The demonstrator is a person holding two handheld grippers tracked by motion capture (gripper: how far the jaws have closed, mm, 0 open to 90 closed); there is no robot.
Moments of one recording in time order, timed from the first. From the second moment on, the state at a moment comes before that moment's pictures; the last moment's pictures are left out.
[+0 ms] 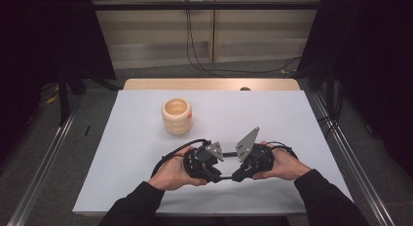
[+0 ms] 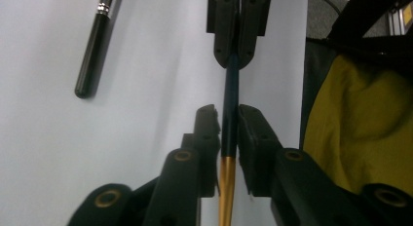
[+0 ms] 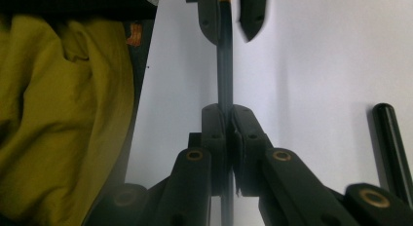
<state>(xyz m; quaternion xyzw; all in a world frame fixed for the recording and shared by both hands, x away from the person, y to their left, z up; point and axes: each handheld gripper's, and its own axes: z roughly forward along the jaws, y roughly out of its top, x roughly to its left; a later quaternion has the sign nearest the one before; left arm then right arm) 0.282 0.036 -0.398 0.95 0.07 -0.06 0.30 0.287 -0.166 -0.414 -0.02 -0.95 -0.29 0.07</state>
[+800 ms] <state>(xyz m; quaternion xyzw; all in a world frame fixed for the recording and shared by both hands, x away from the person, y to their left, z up) 0.289 0.058 -0.392 0.92 0.15 -0.02 0.37 0.289 -0.169 -0.412 -0.06 -0.95 -0.30 0.05</state>
